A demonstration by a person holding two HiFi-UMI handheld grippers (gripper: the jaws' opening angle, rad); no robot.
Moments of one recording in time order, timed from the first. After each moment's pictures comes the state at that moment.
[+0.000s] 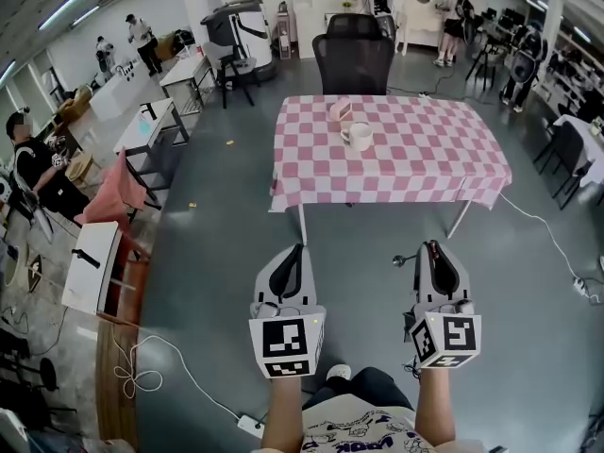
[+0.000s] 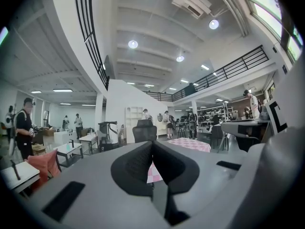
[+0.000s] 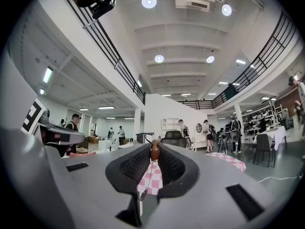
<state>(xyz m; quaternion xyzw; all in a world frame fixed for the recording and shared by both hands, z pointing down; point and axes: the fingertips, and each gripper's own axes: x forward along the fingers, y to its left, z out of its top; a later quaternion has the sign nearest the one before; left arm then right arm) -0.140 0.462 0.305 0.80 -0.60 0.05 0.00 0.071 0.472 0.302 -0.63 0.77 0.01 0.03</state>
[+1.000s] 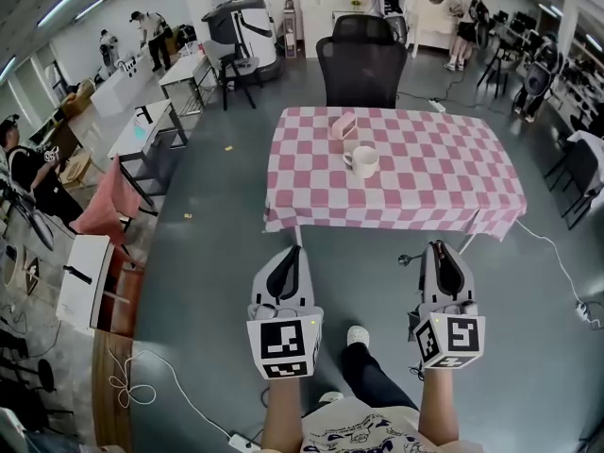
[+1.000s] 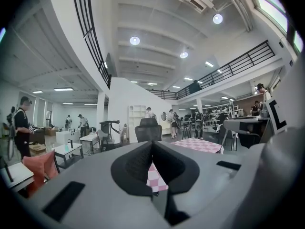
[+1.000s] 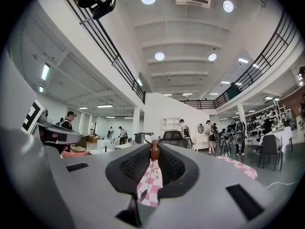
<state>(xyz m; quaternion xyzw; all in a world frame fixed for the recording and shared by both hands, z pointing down) -0.116 0.267 0.313 0.78 -0.62 0.06 0.01 0.109 0.270 0.304 -0.63 0.78 0.02 0.02</state>
